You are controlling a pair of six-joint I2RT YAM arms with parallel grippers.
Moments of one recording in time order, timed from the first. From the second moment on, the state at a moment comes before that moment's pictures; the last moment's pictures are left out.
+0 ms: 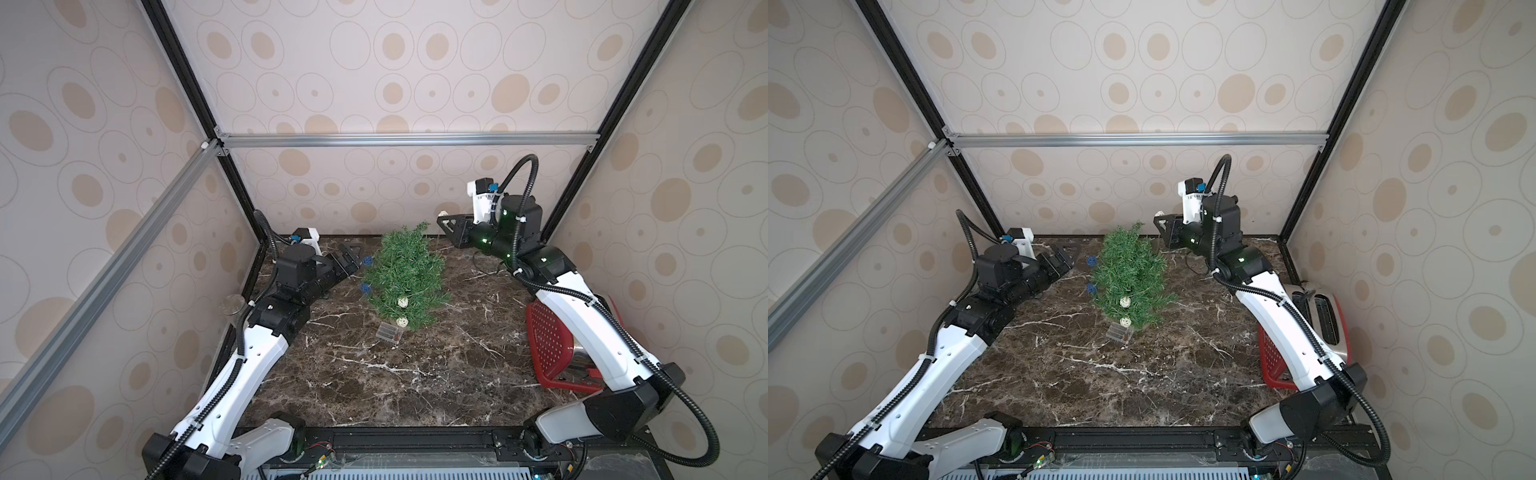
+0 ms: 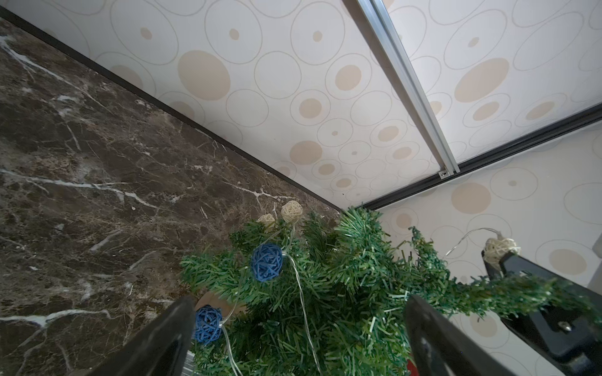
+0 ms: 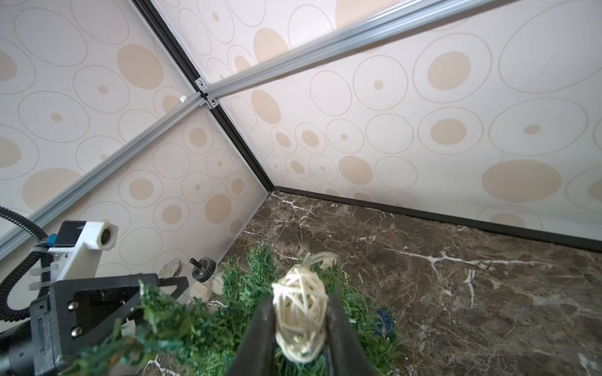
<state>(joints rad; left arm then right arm) -0.33 1.11 1.12 -0.31 0.12 -0.84 0.45 1.47 1.65 -0.39 -0.25 0.36</state>
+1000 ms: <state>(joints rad) -0.33 1.14 1.12 -0.31 0.15 -0.84 0.51 1.04 1.26 -0.54 0.04 0.34</state>
